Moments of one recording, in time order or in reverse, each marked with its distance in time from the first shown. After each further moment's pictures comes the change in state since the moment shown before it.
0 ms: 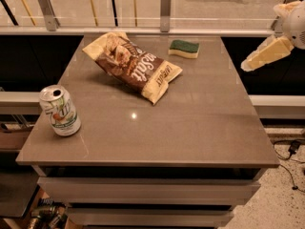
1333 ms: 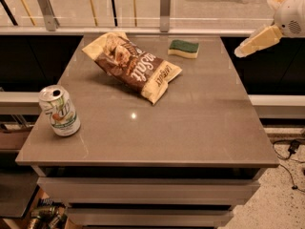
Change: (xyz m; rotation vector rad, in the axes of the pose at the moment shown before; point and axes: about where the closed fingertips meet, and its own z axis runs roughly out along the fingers) arm -0.006 -0.042 0.037 0.011 -0.060 0.044
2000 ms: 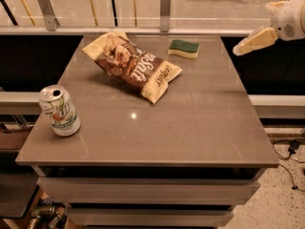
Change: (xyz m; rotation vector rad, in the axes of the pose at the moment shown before) arm 0.017 -0.025 0.030 0.004 -0.067 0.062
